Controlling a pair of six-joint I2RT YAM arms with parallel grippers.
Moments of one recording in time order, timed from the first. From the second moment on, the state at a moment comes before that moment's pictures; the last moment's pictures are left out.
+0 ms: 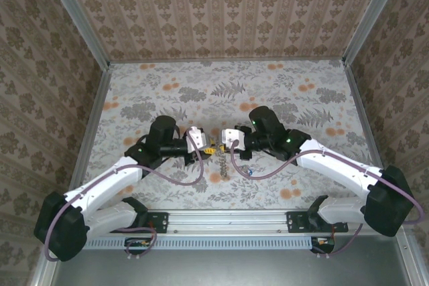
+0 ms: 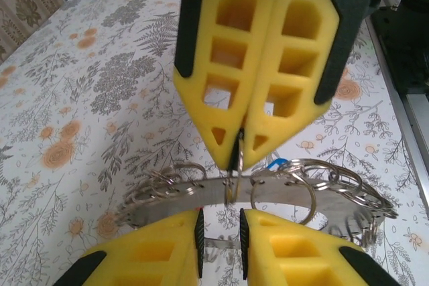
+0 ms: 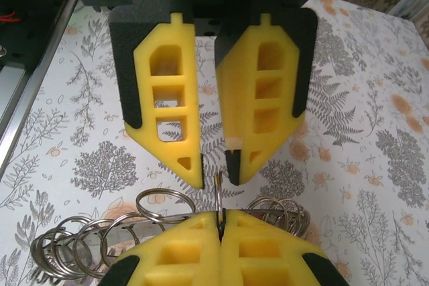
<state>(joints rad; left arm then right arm) -0.67 1.05 0.61 -0.09 0.68 0.52 0.73 1.25 0.88 -0.27 -0.46 -0.72</state>
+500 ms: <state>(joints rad) -0.68 1.04 0.61 -0.06 0.68 0.52 0.75 1.26 0.88 -0.26 -0.43 -0.71</state>
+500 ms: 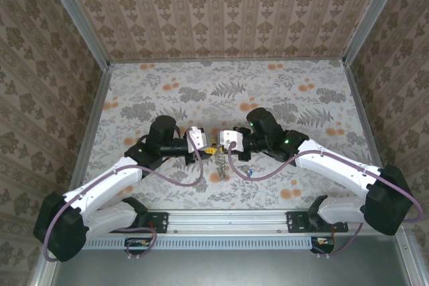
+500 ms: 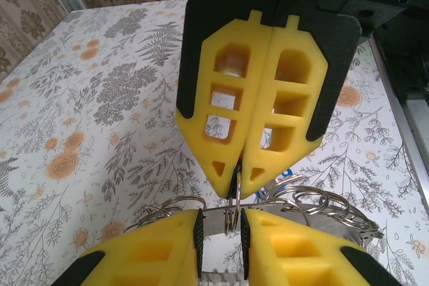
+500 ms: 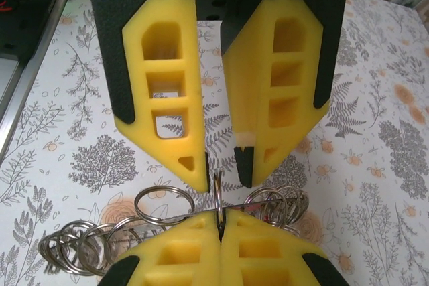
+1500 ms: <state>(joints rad) -0.68 0.97 0.60 0.00 0.64 0.45 0.56 1.02 0.60 0.15 -0.62 -0.47</state>
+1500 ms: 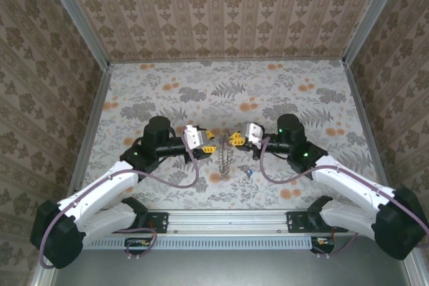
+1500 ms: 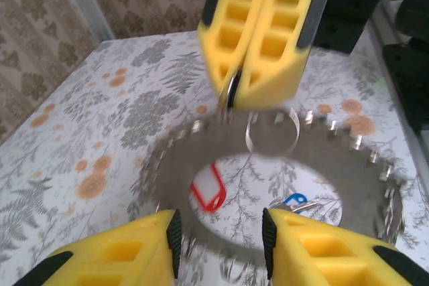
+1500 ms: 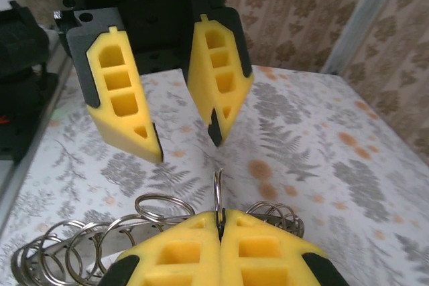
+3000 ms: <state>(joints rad) -0.94 1.80 0.94 -0.16 0.43 0.85 0.15 0.68 0.55 -0.09 -0.06 -0.40</state>
